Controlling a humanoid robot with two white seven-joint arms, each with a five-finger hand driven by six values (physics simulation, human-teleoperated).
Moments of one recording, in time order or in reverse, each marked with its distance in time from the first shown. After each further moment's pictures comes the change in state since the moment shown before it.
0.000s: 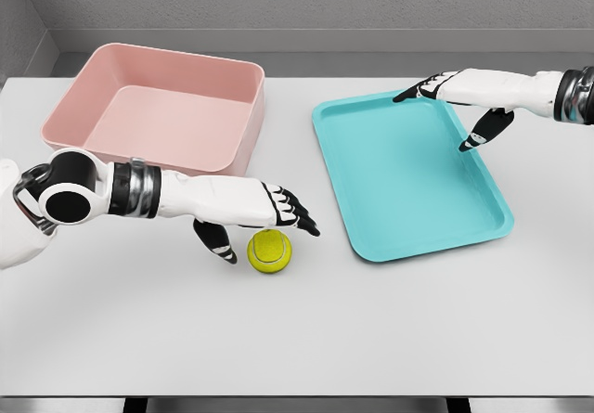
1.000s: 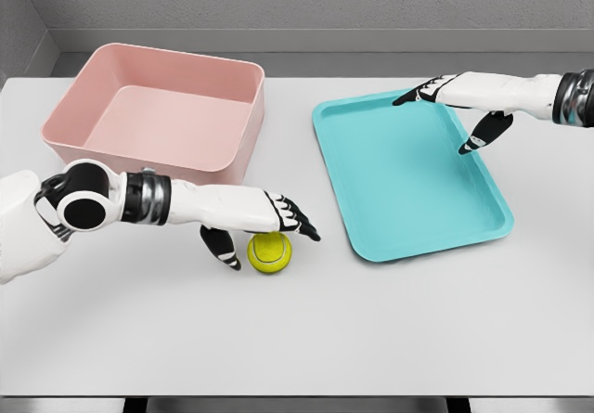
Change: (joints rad) left arm 0.041 -0.046 0.000 0.069 -0.026 -0.002 0.000; right arm 0.005 -0.001 0.004 -0.003 0.000 0.000 0.000
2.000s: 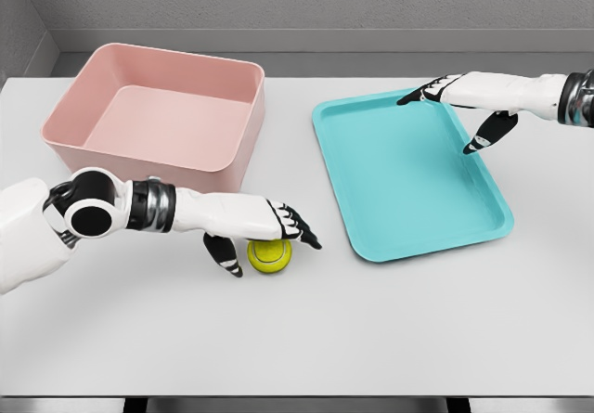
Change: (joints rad) left arm 0.026 -0.016 0.000 0.016 -0.019 -0.008 0.000; right arm 0.000 -0.011 0.000 0.000 0.000 0.000 0.000
